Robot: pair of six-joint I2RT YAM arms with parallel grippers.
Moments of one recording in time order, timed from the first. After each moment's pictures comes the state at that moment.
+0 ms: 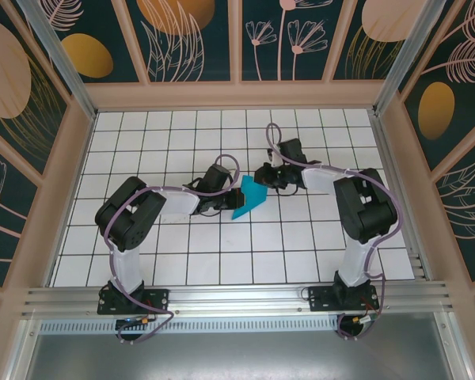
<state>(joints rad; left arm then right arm) -0.66 1.93 0.95 0.14 0.31 -0.65 0.42 1.86 1.06 -0.10 -0.53 0.57</state>
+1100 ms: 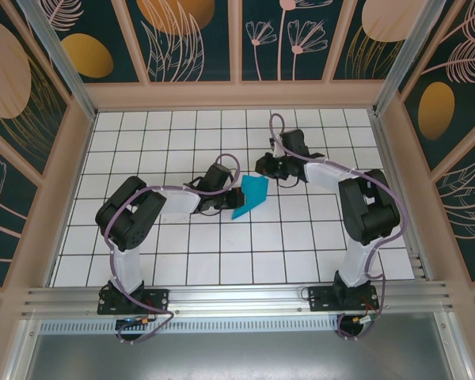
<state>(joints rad) -0.66 1.93 0.97 0.11 0.31 -0.65 0.40 1.83 1.13 -0.14 -0.49 0.58</state>
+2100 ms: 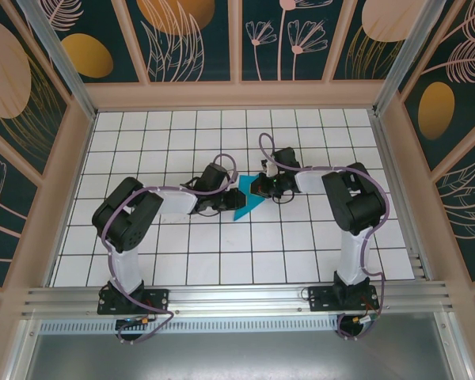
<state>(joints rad) -0.65 1.90 0.93 0.13 0.42 -0.71 0.44 1.97 1.05 -0.06 -0.60 0.57</state>
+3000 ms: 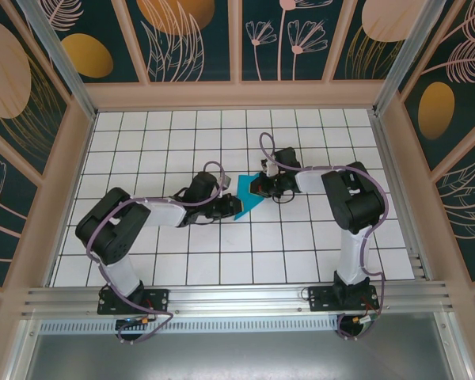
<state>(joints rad) -0.65 1.77 0.74 0.32 0.50 -0.87 0.43 1.98 1.04 -0.04 -0.64 0.57</state>
